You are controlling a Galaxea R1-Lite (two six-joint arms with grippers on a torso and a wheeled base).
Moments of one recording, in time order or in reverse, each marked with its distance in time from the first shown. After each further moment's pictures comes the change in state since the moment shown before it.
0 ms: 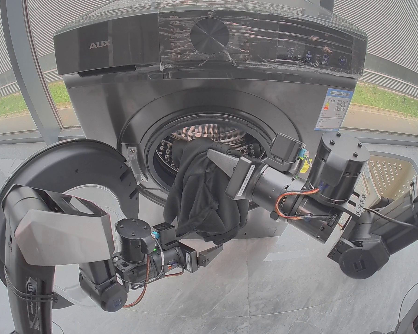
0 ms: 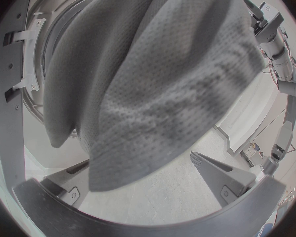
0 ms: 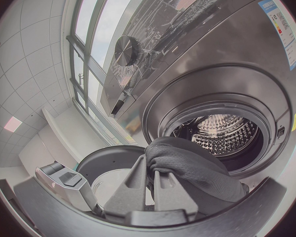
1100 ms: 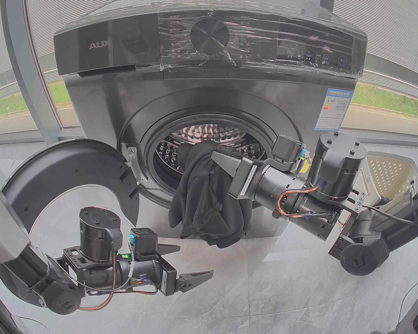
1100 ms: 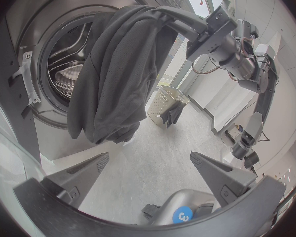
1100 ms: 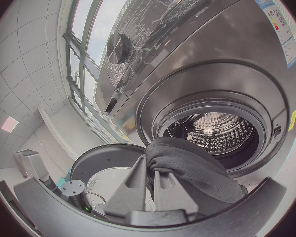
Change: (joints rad) left arm -0.033 -0.470 0.138 0.525 -0.120 0.101; right arm -0.020 0.002 -0.003 0.035 0.000 0.003
